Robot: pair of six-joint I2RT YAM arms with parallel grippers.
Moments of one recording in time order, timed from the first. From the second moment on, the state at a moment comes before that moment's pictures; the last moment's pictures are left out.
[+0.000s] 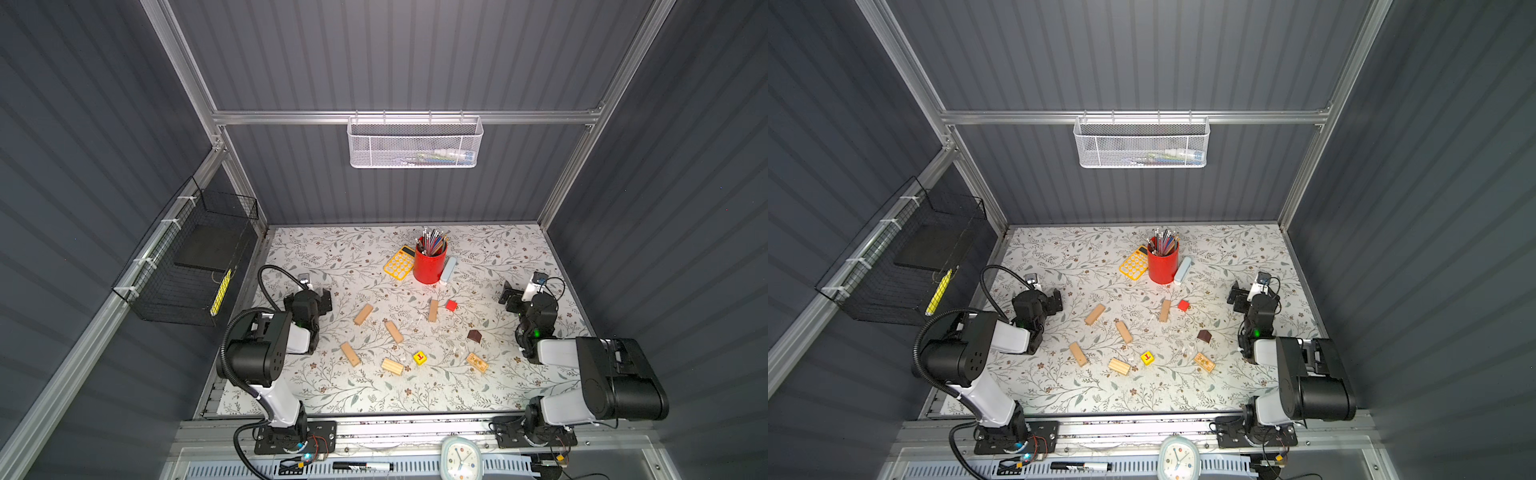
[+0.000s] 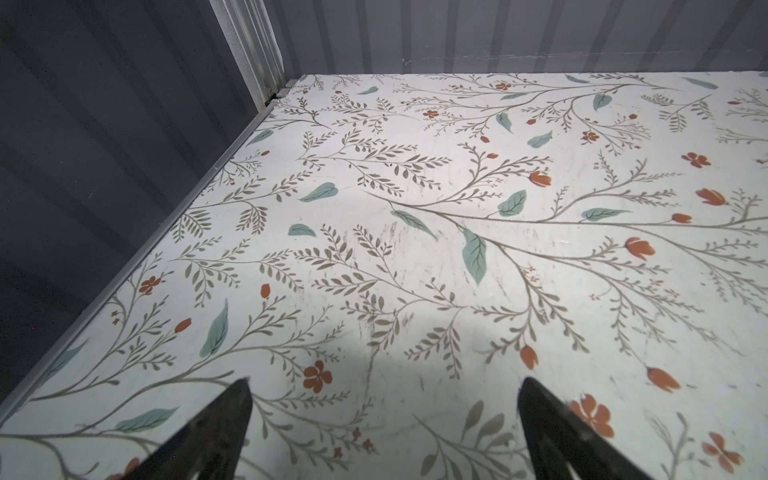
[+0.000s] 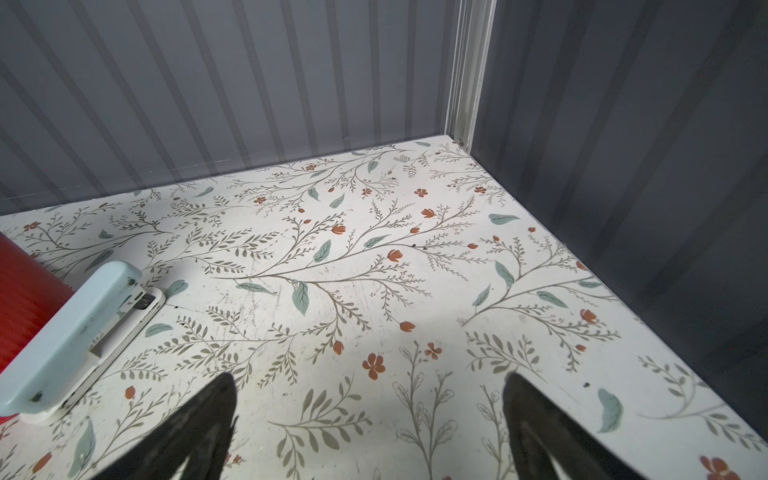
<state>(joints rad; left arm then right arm) -0.10 1.72 0.45 0.85 -0.30 -0.02 -0.04 1.46 0.30 0.91 0.15 0.09</state>
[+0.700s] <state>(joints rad) -0.10 1.24 0.49 0.48 -0.24 -0.10 -0.04 1.17 0.38 0.60 0.17 0.14</state>
